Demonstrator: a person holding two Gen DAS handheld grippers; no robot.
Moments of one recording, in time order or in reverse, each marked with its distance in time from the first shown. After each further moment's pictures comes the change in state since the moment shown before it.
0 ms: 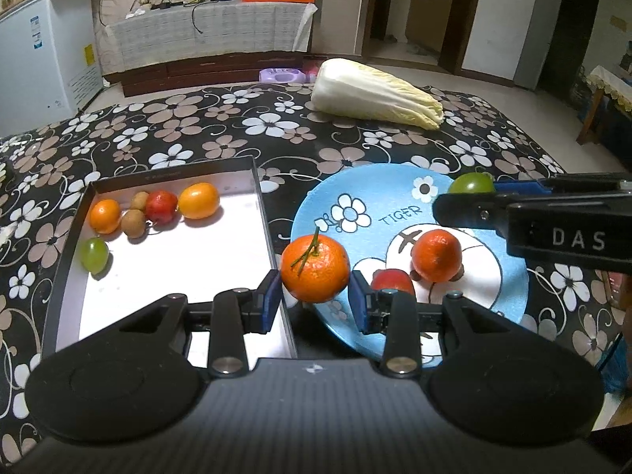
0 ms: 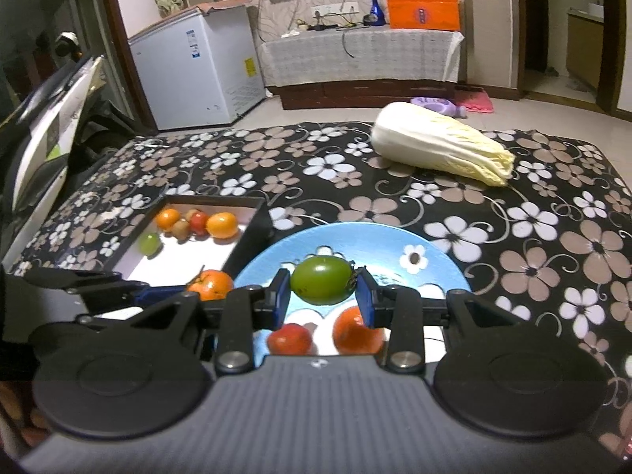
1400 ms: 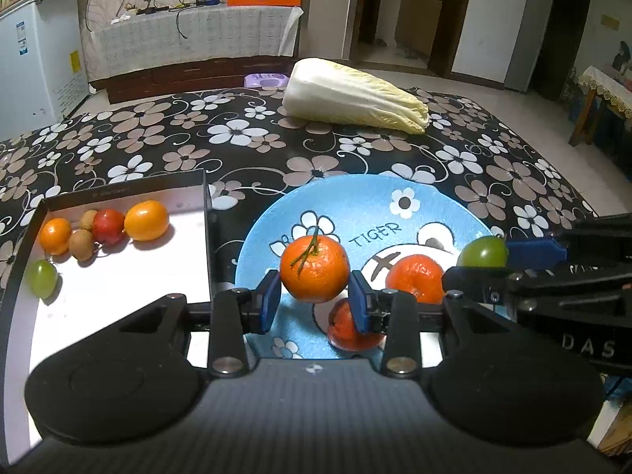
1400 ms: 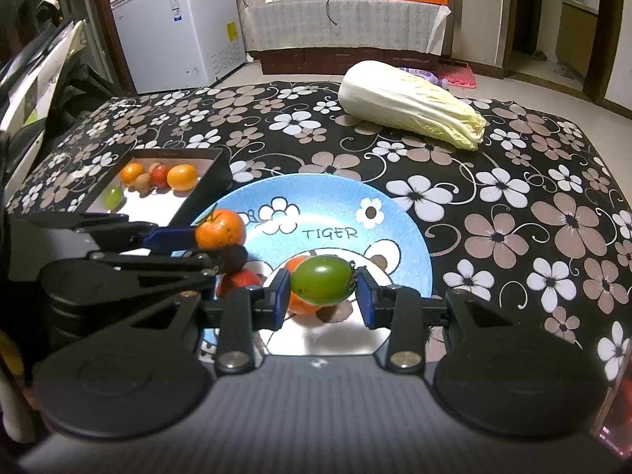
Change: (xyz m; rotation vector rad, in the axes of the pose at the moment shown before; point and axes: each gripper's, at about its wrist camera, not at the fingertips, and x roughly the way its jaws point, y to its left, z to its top) left arm 0.039 -0.024 0.013 0.008 -0.017 -0.035; right arm 0.005 -0.020 -0.016 -0.034 0.105 -0.064
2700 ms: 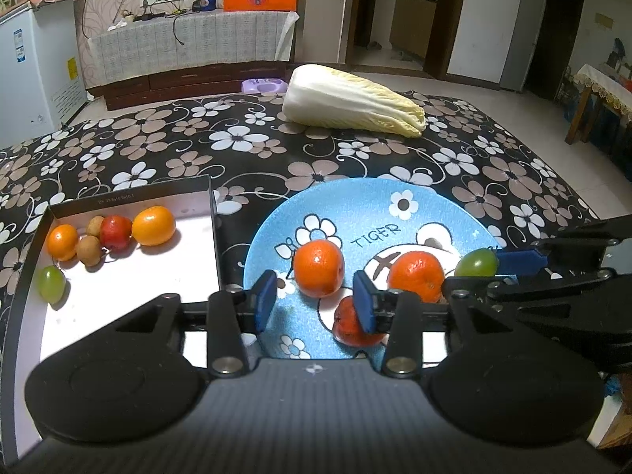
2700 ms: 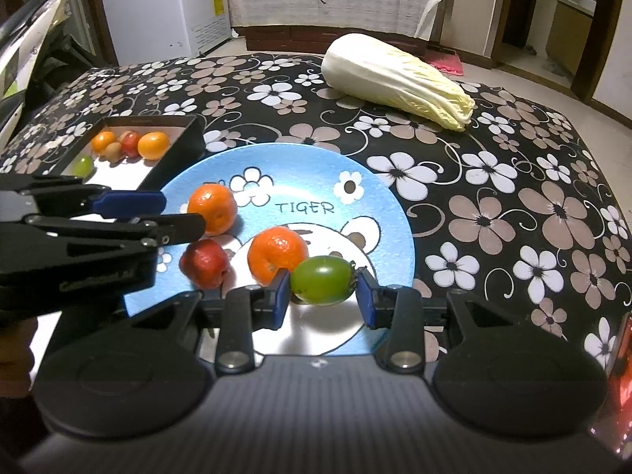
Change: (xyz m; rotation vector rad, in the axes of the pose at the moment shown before) left arm -0.009 0.001 -0.001 0.020 -0.017 0.001; right arm 0.017 -0.003 -0.007 -0.036 0.062 -0.079
